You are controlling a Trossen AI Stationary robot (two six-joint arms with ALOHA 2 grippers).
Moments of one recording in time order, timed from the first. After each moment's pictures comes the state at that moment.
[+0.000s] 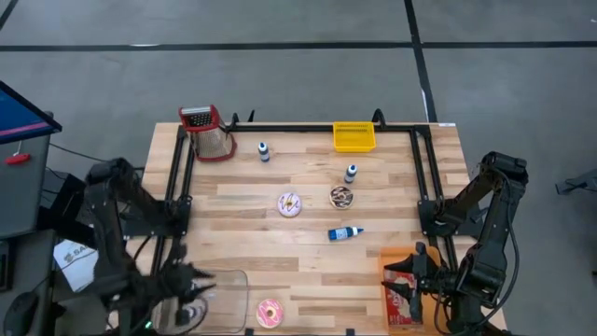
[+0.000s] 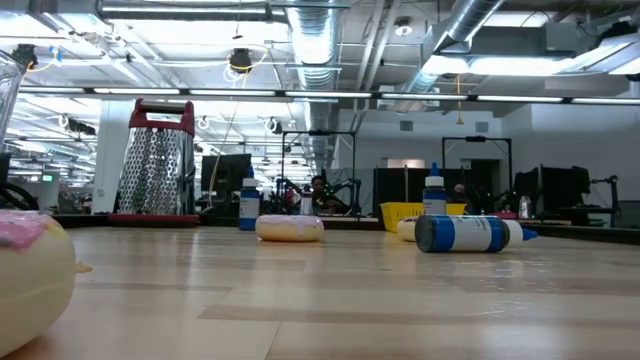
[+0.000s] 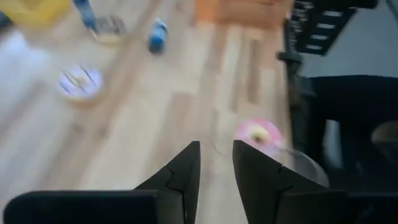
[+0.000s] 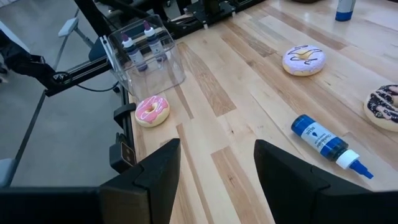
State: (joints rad) left arm -1.24 1.47 1.28 -1.14 -0.98 -1.33; right arm 1.20 1.43 1.14 -0.89 1.08 1.47
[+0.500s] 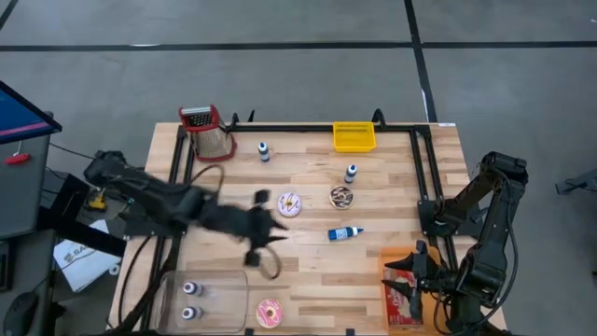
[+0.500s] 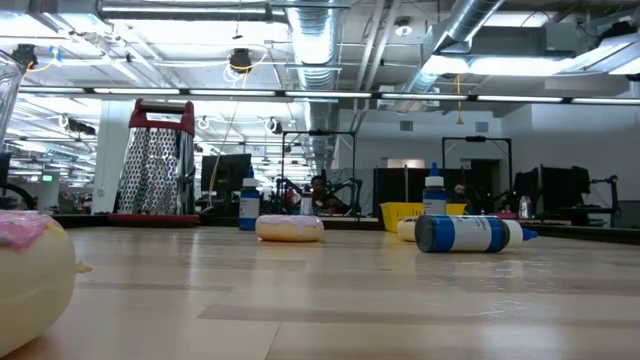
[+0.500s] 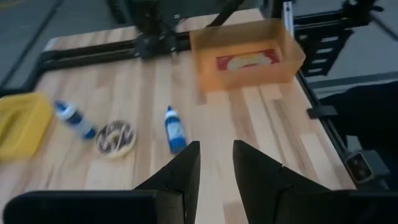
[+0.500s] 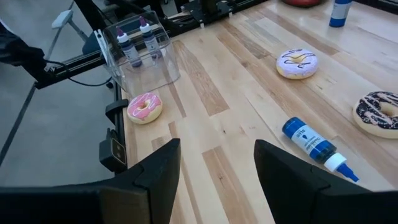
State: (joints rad) left arm -0.40 1.39 1.28 -0.46 -0.32 -0.07; right arm 1.21 1.43 1.14 -0.92 1.07 1.45
